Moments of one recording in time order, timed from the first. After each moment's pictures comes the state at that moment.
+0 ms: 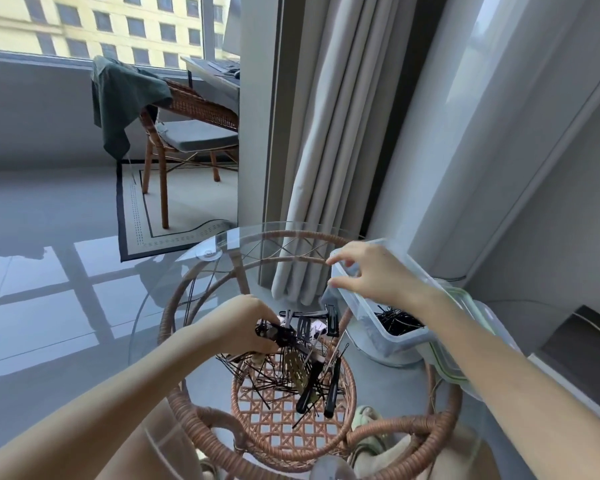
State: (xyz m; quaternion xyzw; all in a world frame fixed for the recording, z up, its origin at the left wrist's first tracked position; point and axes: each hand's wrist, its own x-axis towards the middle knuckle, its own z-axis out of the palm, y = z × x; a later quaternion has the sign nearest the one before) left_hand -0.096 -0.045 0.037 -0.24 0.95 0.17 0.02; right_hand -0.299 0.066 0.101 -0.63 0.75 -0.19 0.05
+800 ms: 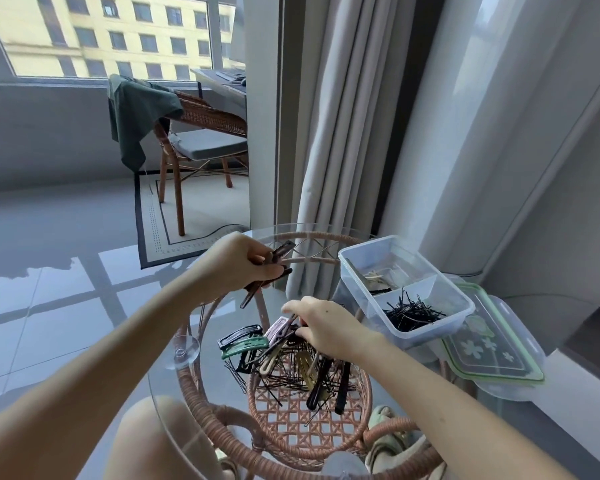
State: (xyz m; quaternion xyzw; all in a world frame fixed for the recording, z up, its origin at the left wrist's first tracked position) left_hand -0.090 -0.061 0.110 -0.31 0.86 0.37 -0.17; right_hand -0.236 0.050 0.022 -0.71 0.69 -0.11 0.07
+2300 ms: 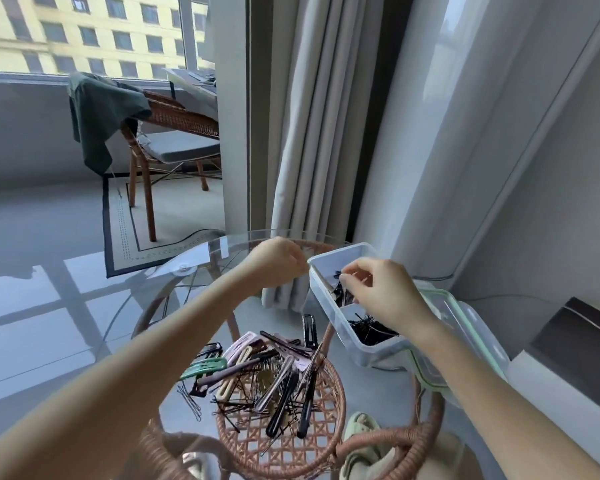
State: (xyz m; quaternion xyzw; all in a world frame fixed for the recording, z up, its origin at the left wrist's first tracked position) left_hand -0.199 -0.044 0.107 -0.30 0.89 0.32 -0.14; right_hand -0.309 0.106 0.099 -0.48 0.81 -0.34 0.04
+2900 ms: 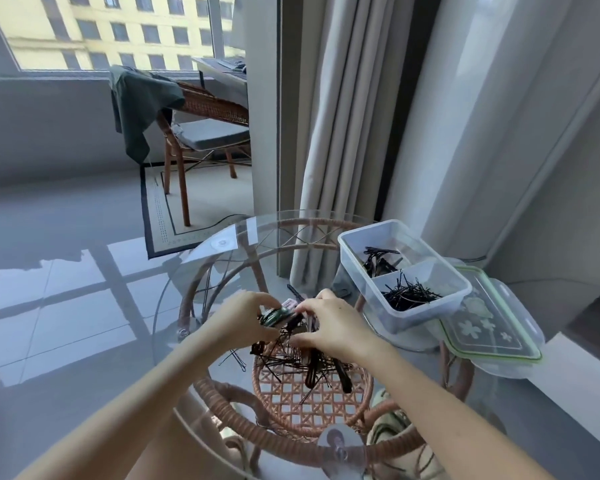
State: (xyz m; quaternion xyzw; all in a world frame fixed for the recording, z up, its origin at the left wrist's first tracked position) left_hand -0.081 -0.018 0.039 -0.37 0.90 0.23 -0.02; right_hand -0.222 0.080 0.021 -0.56 0.80 -0.15 0.17
